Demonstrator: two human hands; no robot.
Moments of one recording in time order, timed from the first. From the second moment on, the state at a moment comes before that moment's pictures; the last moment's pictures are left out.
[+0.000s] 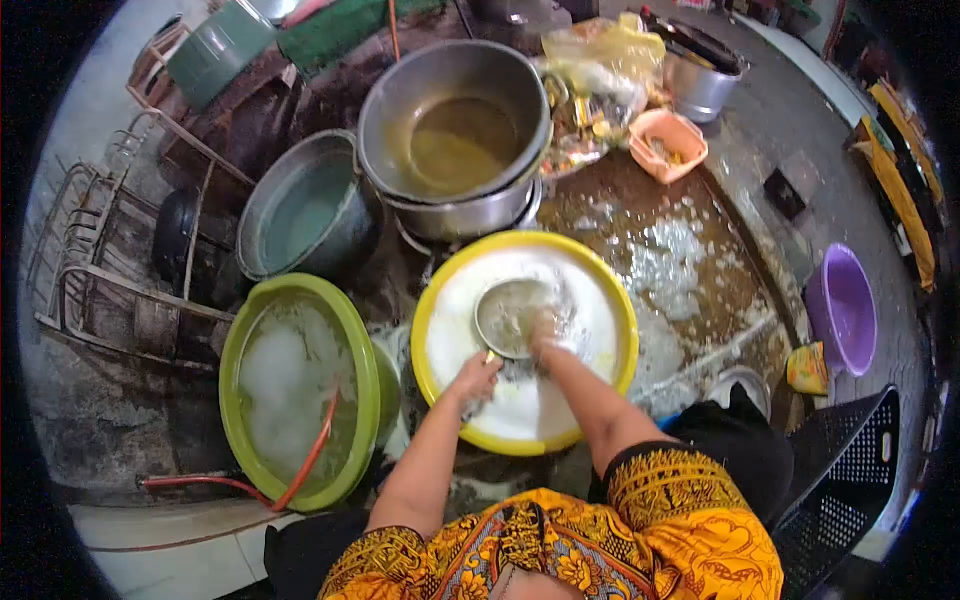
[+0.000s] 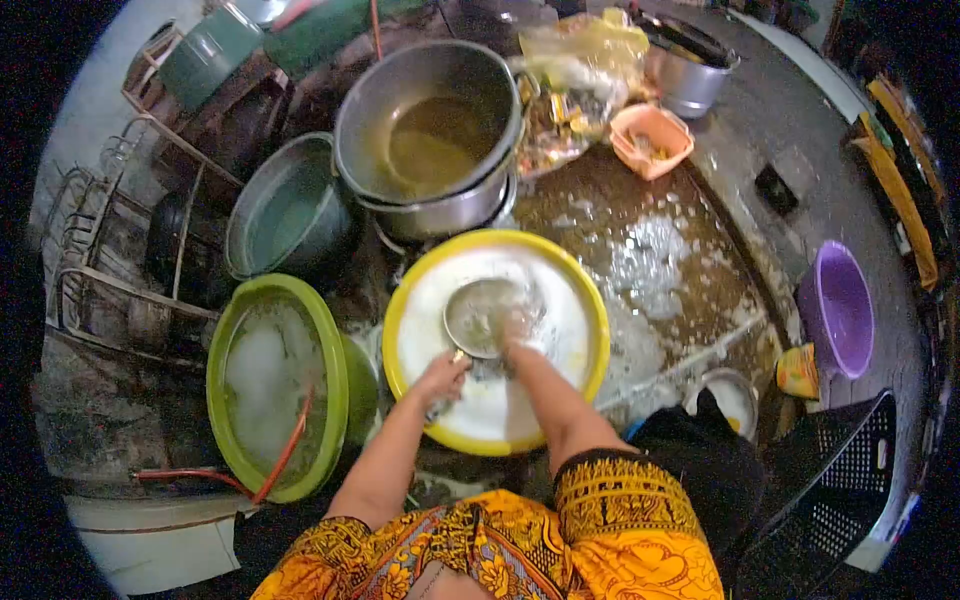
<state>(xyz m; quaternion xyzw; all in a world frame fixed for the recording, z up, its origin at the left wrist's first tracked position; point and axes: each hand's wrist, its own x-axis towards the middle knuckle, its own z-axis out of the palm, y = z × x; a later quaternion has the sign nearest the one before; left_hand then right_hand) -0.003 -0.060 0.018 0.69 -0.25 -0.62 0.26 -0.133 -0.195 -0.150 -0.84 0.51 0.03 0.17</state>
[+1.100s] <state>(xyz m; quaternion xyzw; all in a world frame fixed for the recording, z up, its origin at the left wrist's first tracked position) -0.047 -0.001 0.206 0.84 -0.47 -0.18 0.19 -0.142 -0.238 0.071 -0.51 0.40 -0.33 0.68</state>
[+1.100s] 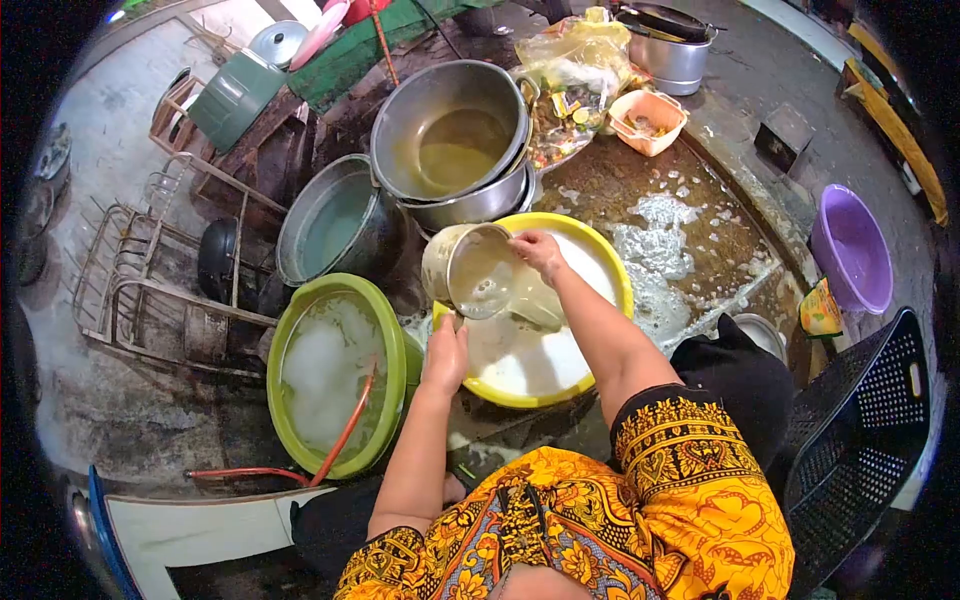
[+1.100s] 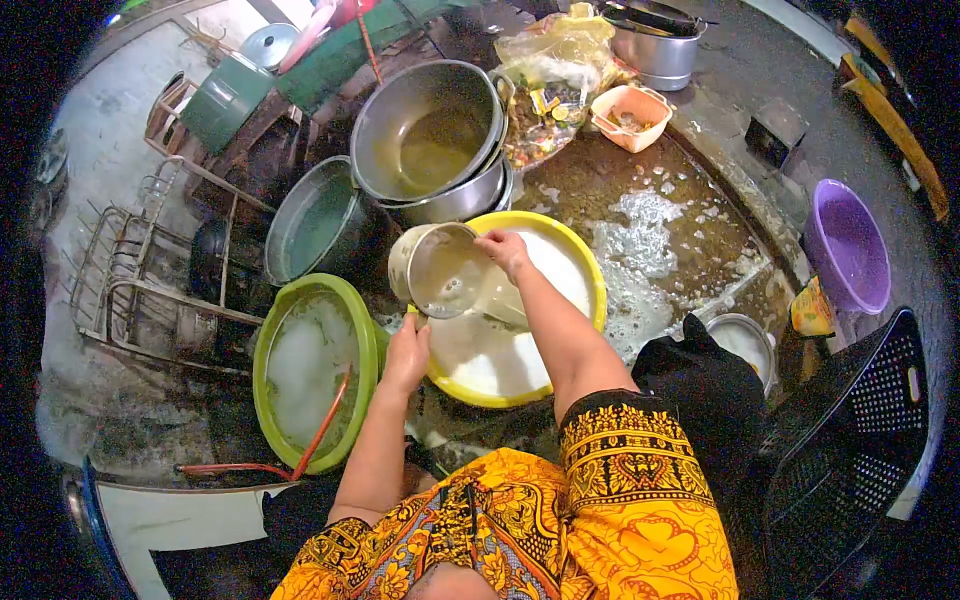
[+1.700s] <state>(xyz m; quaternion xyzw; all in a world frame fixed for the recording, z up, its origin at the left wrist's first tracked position) -0.048 -0.005 0.223 0.81 -0.53 0.00 0.25 -0.390 -0.329 0.254 -0.91 0.29 -0.08 0.28</state>
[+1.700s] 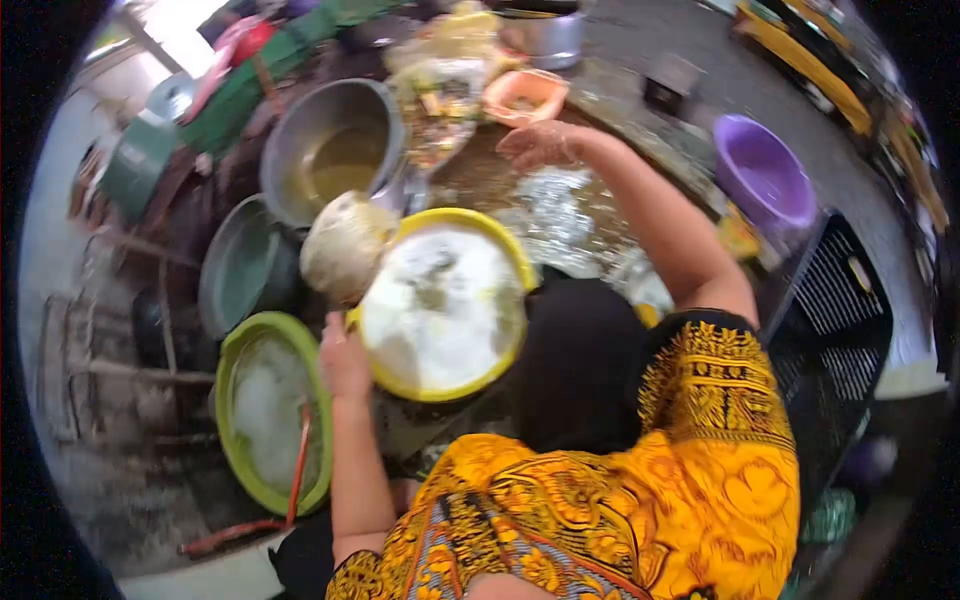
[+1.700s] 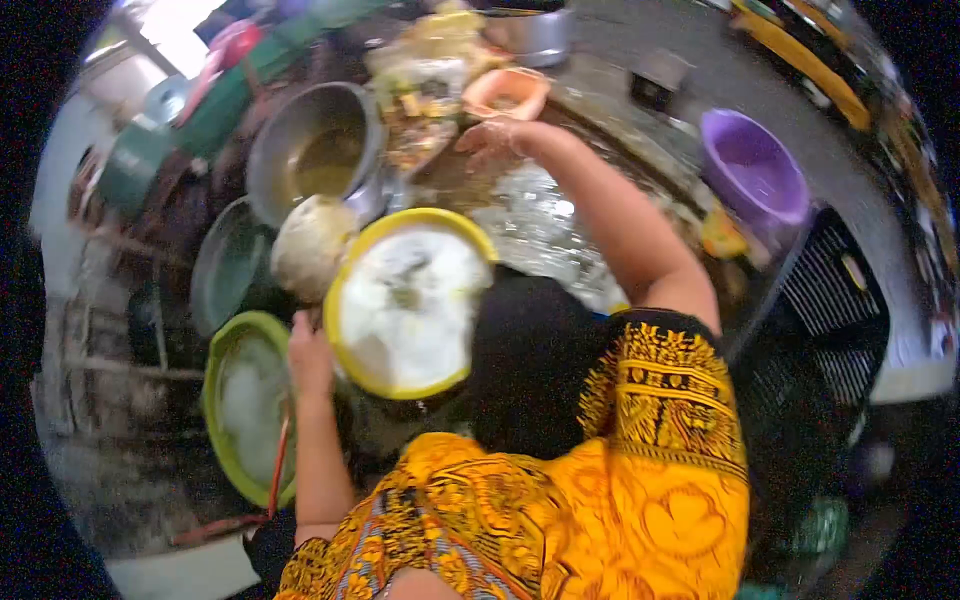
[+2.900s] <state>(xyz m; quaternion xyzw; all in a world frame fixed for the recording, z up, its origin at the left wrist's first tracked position) -0.145 -0.075 0.168 0.70 -0.31 -0.59 0.27 -0.356 -0.227 0.124 -0.65 0.43 -0.54 0.31</state>
